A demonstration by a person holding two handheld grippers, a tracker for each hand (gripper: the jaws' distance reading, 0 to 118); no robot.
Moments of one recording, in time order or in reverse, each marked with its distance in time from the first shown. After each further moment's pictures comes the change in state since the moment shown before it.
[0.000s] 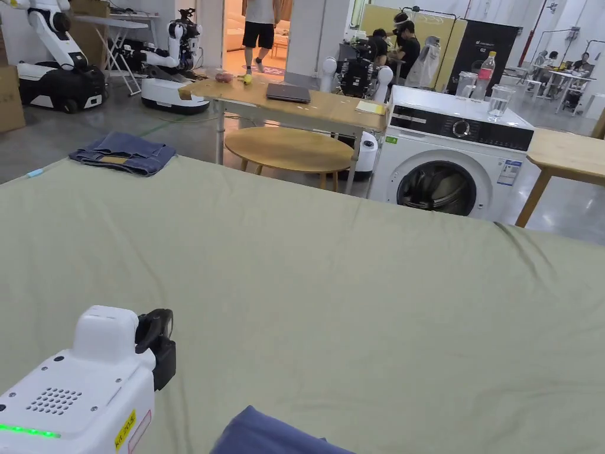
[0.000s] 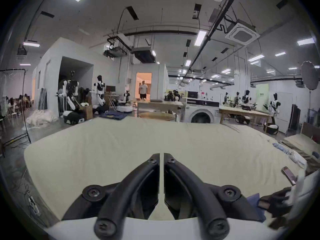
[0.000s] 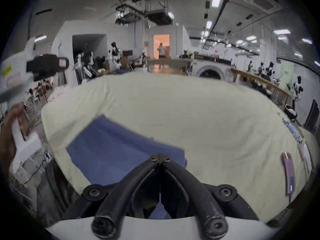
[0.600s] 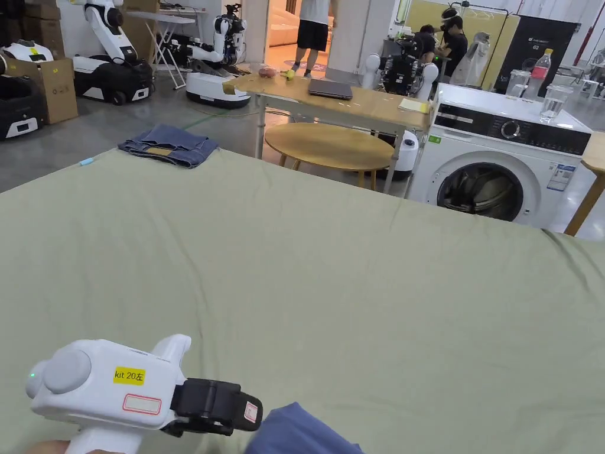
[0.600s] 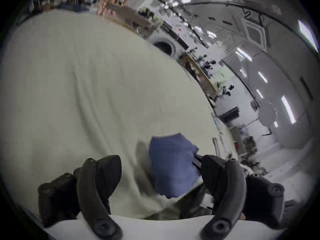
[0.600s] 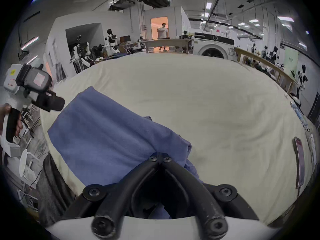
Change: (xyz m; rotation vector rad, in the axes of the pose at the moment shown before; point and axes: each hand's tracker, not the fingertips) left arm -0.060 -0.041 -0.071 -0.821 -0.641 0.493; right arm 0.016 -0.002 -0.015 -0.071 0.053 -0.038
